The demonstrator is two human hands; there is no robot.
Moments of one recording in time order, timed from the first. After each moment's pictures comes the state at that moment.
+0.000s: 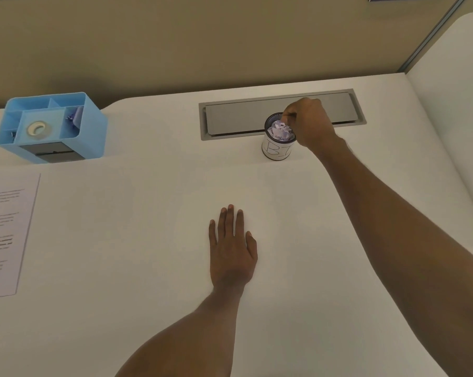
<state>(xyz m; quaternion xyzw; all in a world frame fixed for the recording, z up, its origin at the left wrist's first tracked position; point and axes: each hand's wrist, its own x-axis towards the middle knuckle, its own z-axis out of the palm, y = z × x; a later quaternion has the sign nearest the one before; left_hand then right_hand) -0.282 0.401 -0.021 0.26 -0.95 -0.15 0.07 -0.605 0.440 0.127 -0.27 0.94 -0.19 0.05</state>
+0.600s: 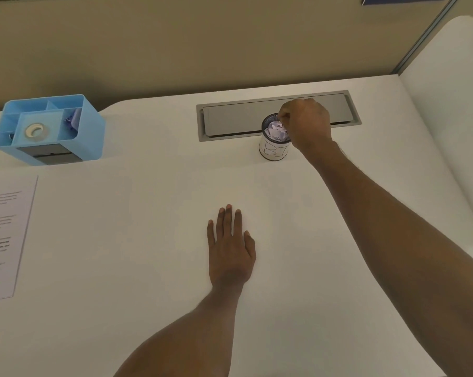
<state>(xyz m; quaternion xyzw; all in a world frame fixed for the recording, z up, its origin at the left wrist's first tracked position) -0.282 0.402 -0.022 0.26 -0.95 -0.15 0.07 -0.580 0.437 0.145 -0.25 0.96 -0.11 -0.05</state>
